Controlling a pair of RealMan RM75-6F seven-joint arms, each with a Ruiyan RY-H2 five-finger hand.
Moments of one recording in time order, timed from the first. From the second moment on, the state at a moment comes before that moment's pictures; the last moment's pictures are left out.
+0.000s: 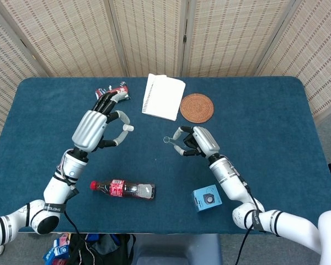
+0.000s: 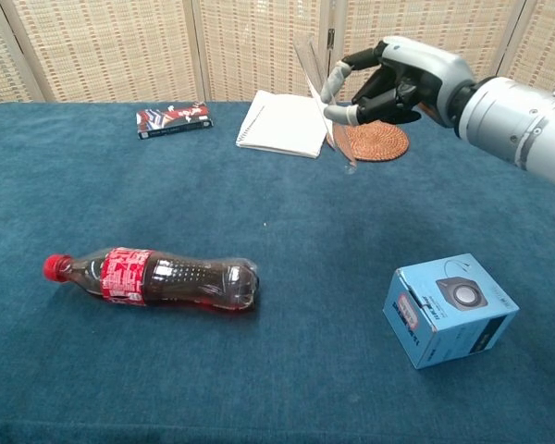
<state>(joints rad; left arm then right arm) -0.80 -1.27 -0.37 -1.72 1.28 1.15 0.01 0.76 -1.59 0.35 -1.39 -1.24 0.92 0.40</state>
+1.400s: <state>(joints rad) -0.86 -1.33 -0.36 -1.80 1.28 1.18 0.23 0.83 -1.60 0.38 -1.47 -1.18 0.91 0.35</state>
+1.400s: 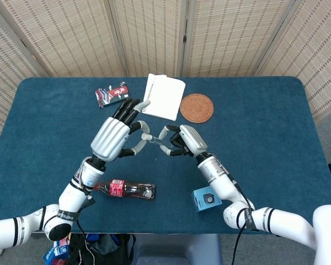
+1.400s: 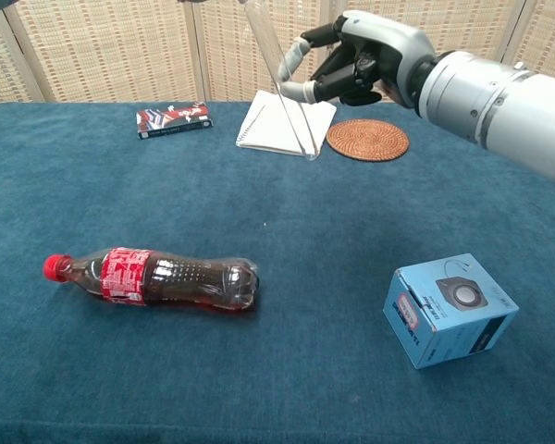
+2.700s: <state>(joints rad) -0.87 -1.36 -0.35 -1.80 1.26 1.17 0.23 0.83 -1.62 0.39 -1.46 -1.18 0.93 0.38</state>
